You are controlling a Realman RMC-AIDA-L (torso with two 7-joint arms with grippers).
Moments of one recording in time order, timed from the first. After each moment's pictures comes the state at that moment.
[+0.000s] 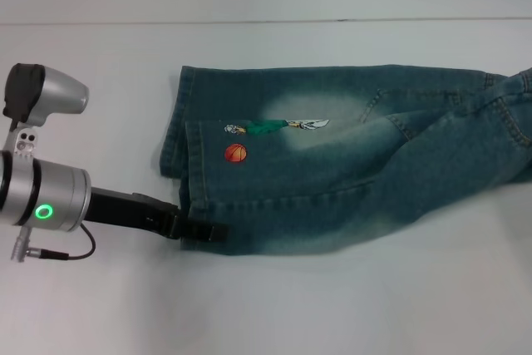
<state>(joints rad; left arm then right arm) -0.57 -2.16 0.84 0.84 2.37 1.46 -2.10 0.40 2.02 0.06 -0.31 -1.73 -1.30 1.73</state>
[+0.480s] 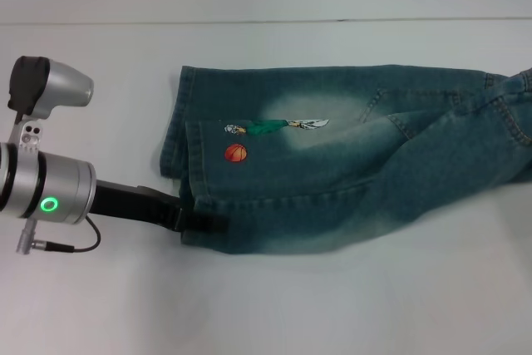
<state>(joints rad) -0.59 -2.16 0.84 0.83 2.37 1.46 -2.09 0.41 2.02 0.06 -0.31 -1.73 -1.29 1.72</state>
